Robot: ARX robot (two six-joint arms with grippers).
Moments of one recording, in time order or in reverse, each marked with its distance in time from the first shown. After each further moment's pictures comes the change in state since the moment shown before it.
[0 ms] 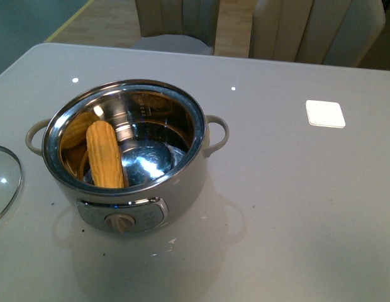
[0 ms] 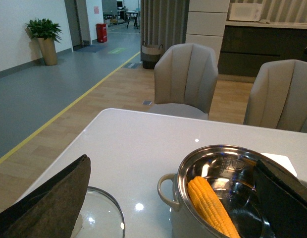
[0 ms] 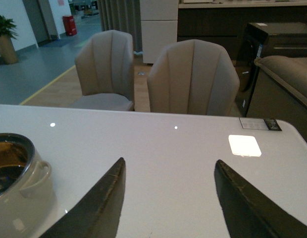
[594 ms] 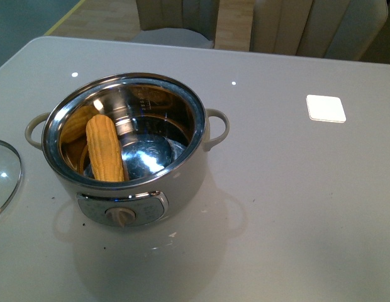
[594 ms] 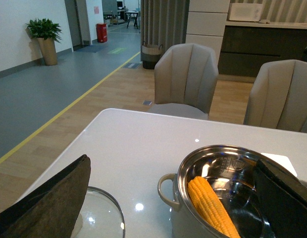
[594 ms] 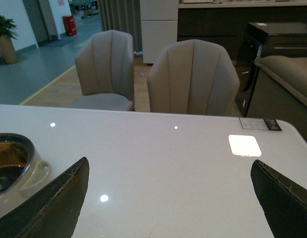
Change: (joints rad) left arm 0.000 0.000 0.000 0.000 0.000 0.000; right arm 0.000 0.000 0.000 0.000 0.000 0.000
